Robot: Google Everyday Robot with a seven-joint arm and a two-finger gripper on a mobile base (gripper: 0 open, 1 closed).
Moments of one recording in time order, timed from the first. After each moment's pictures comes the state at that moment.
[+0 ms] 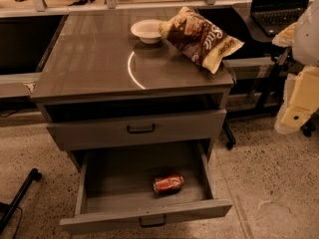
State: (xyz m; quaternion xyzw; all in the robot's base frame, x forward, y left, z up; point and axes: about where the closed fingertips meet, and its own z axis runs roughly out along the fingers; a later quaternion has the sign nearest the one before) arm 0.438 -0.217 0.976 -0.60 0.78 -0.03 0.16
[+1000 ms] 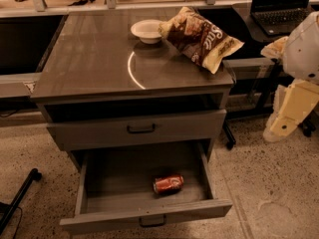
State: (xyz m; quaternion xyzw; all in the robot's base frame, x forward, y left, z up) arm 0.441 -0.205 0.952 -0.61 0.77 0.01 0.19
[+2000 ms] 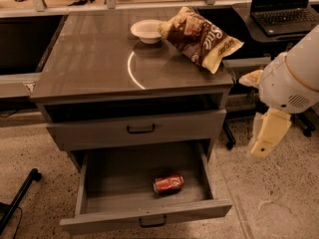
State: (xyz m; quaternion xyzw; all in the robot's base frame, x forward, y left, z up) arm 0.440 -0.186 0.889 -0.63 0.75 0.06 0.18
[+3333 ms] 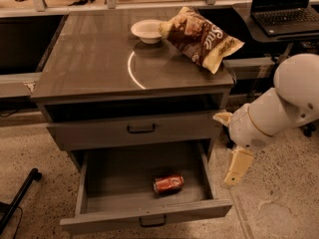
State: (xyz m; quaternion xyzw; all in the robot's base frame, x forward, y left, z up) arm 0.446 -0.156 0.761 -0.65 0.72 0.13 0.19
